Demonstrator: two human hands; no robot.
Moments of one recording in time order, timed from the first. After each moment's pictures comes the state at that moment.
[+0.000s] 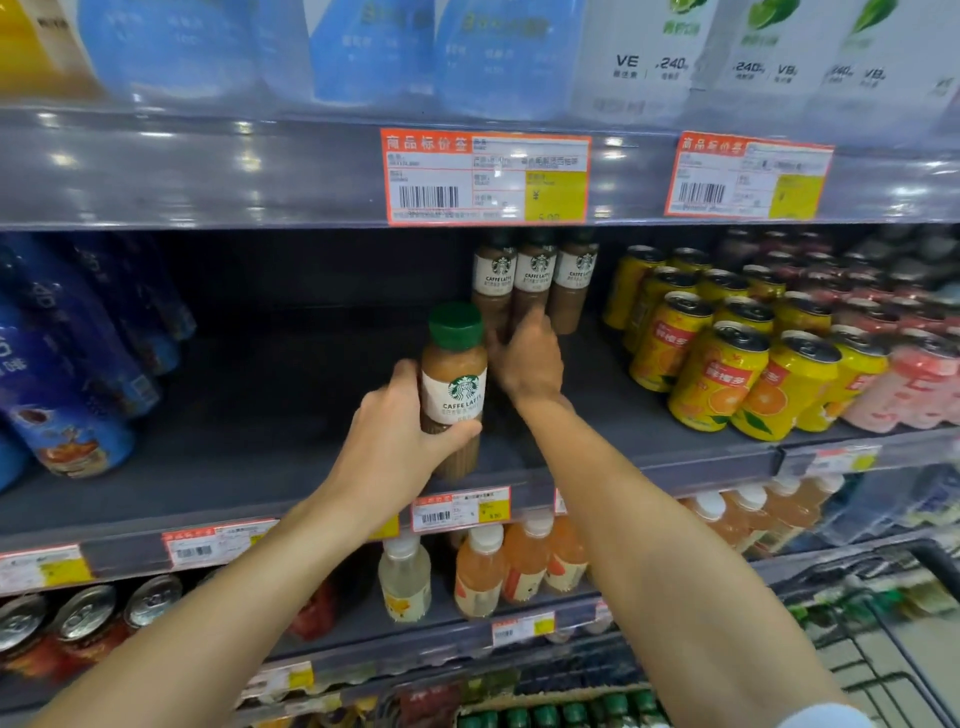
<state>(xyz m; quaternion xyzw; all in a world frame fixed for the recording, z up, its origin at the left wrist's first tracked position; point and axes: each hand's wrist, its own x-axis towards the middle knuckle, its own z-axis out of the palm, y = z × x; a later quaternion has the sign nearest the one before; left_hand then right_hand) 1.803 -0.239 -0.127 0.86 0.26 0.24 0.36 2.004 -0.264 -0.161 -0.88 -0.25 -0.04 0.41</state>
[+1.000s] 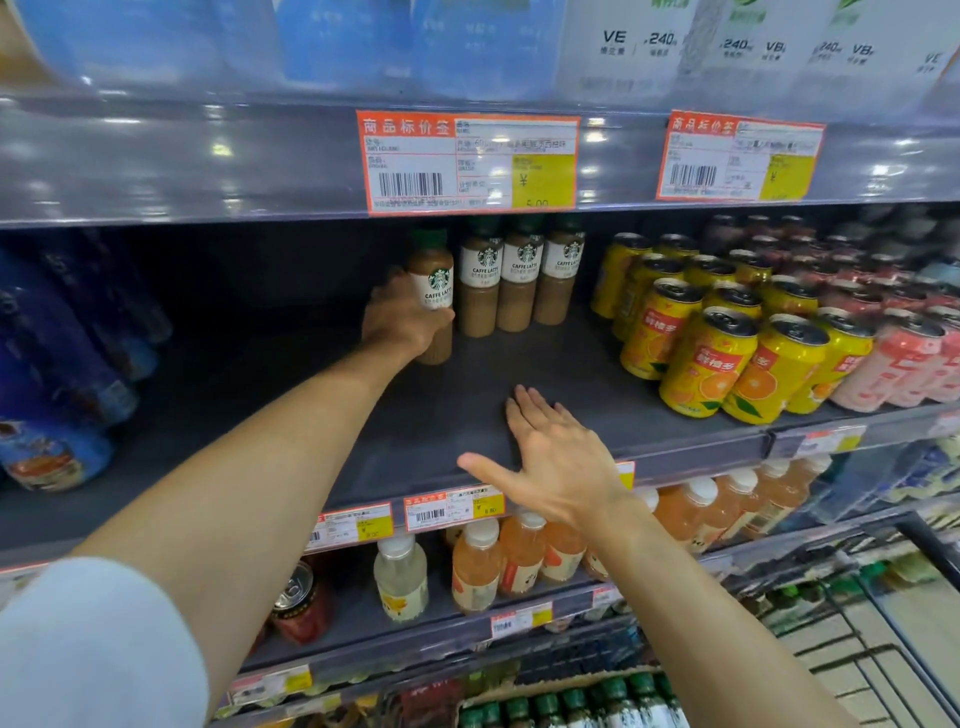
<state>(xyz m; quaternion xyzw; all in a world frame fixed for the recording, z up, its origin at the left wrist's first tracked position) 1.929 -0.150 -0.122 0.83 0.36 0.25 0.34 1.937 -0.372 -0.177 -0.89 -0.46 0.00 0.07</state>
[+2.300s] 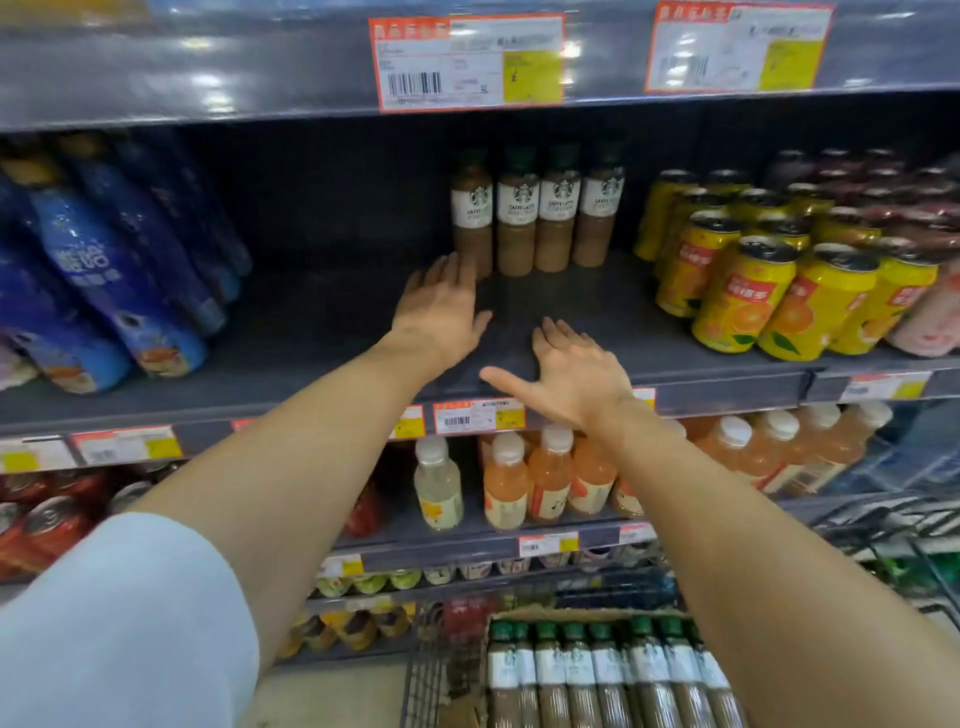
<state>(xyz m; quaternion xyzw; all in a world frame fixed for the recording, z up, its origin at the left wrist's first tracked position) 1.872 -0.212 -0.146 0.96 0.26 0.12 -0.03 1.944 -0.372 -0.175 -0.89 -0.45 0.01 0.05</state>
